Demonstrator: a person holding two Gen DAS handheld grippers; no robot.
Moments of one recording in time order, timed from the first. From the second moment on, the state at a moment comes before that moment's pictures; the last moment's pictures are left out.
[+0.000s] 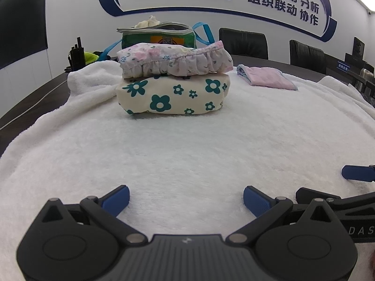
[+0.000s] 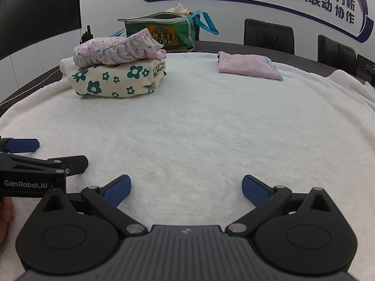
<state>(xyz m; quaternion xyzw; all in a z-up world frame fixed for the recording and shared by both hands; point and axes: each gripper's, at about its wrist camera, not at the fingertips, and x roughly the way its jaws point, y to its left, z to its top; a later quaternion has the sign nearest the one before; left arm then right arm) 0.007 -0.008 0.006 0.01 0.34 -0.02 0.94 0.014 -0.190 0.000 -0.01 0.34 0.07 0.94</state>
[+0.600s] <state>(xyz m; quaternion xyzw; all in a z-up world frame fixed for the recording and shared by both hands) 0.007 -0.009 0.006 0.01 0.34 -0.02 0.94 0.014 -0.191 0.000 -0.01 0.34 0.07 0.94</state>
